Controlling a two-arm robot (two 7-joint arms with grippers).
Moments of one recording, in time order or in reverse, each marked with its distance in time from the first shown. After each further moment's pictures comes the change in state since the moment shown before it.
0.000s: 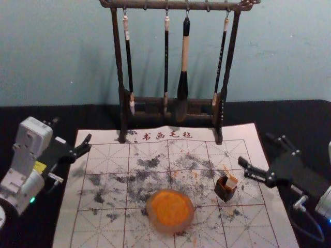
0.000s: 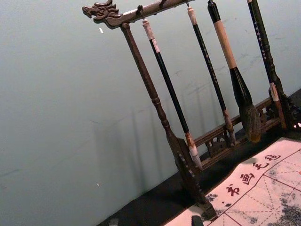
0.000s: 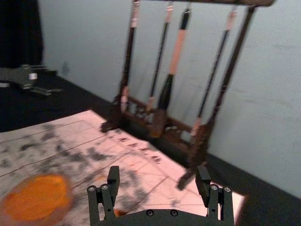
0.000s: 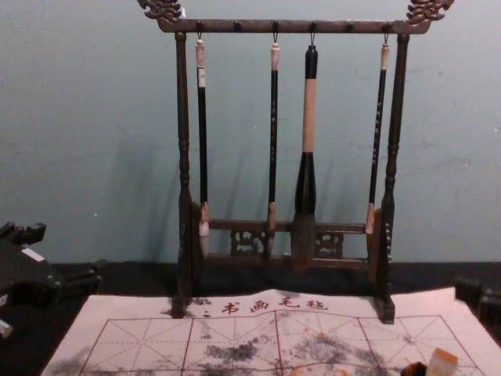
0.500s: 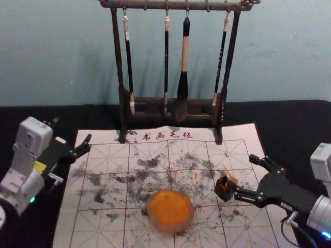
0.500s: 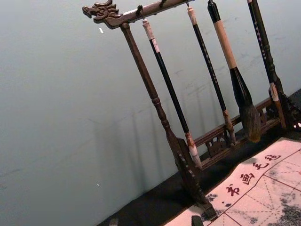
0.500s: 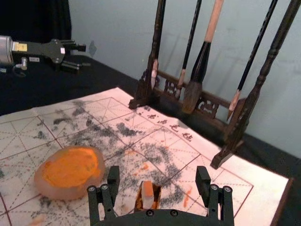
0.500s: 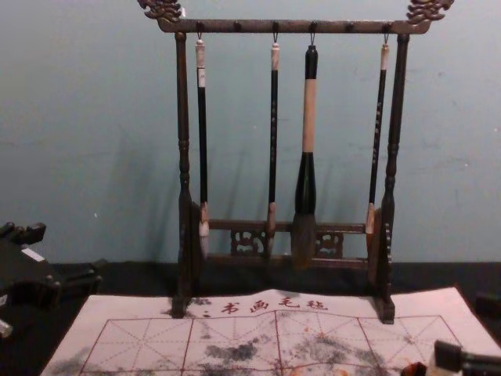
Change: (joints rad) left arm 0.000 0.000 0.000 0.000 0.000 0.000 0.000; right arm 0.020 -0.021 -0.034 0.059 -0.006 0.055 0.124
